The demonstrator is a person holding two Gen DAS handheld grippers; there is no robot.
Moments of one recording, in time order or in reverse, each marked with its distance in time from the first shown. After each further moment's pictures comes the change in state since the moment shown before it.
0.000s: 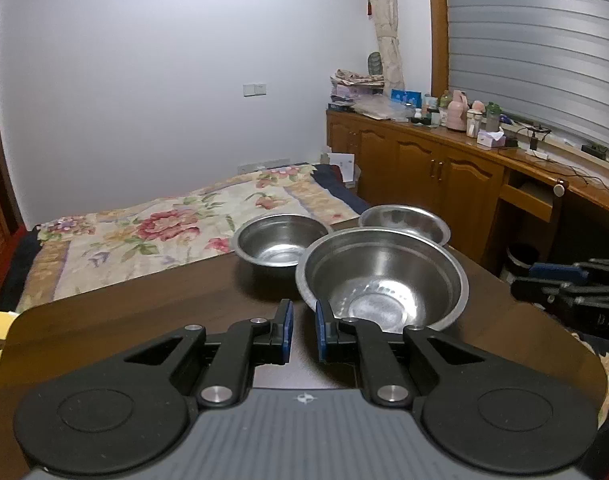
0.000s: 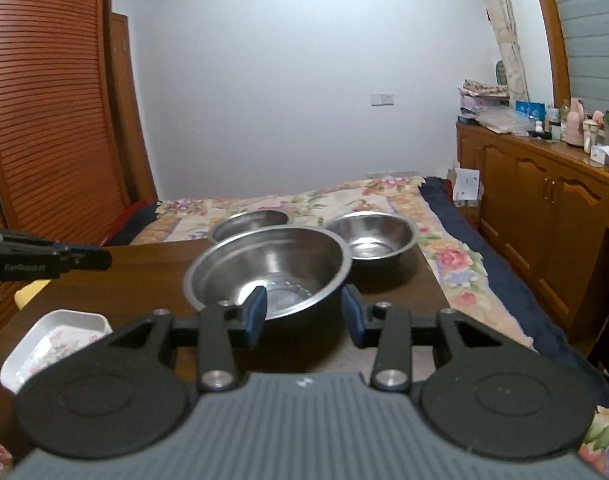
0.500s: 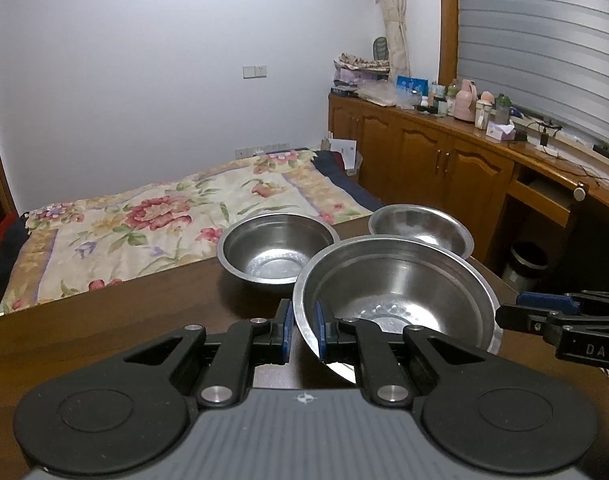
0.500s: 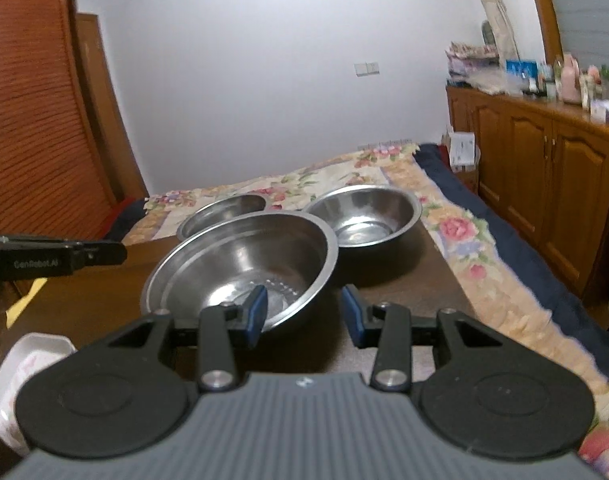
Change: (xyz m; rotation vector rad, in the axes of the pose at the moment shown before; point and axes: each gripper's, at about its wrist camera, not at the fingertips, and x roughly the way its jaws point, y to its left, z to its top) left arm 0.059 0.004 0.019 -0.026 0.056 -0.004; right arm 0.043 -0.023 0.000 0.117 0.068 0.008
